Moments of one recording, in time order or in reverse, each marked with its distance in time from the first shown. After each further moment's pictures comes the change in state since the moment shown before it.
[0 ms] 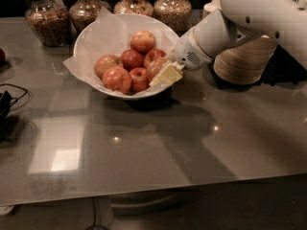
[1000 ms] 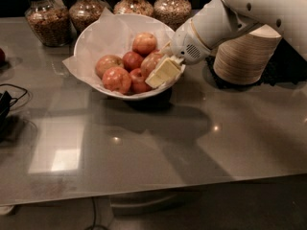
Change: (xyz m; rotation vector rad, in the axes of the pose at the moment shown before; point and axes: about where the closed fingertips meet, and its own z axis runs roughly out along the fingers) arm -0.027 0.017 -0.010 -0.064 -0.031 -0.078
